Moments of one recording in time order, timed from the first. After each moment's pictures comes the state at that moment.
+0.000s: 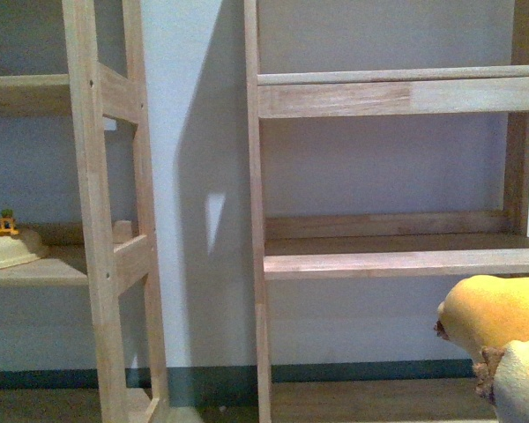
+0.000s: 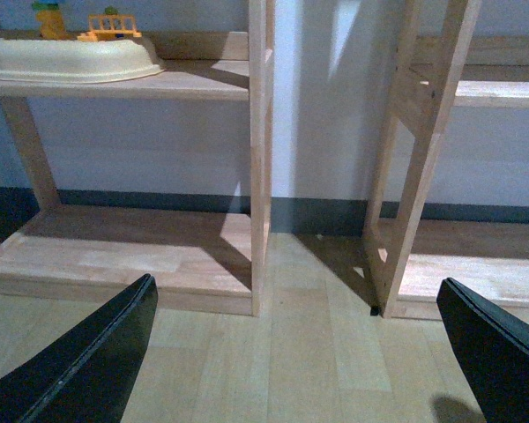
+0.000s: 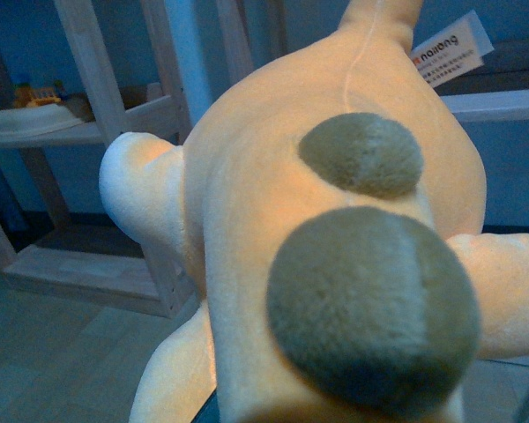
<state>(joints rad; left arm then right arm) 0.00 0.00 0.01 0.00 0.00 0.00 0.20 0.04 0.01 0.11 -0.05 0.14</state>
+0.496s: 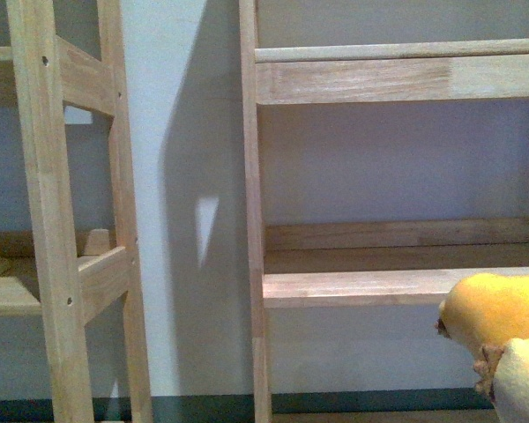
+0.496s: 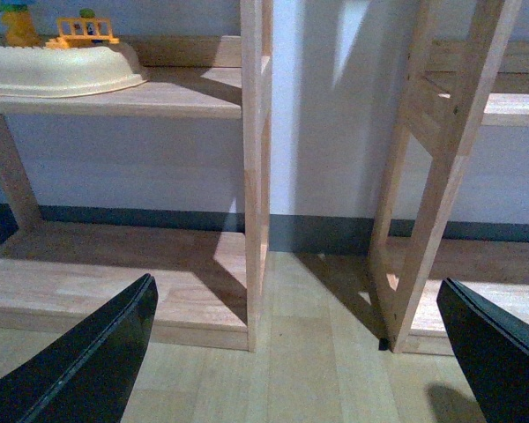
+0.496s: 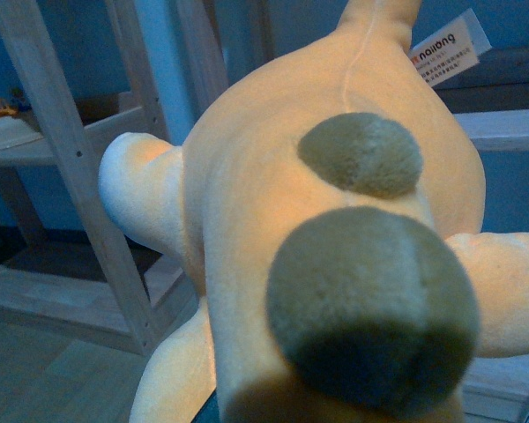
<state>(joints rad) 0.00 0.00 0.01 0.00 0.00 0.00 0.20 0.04 0.01 0.11 -0.05 0.14</state>
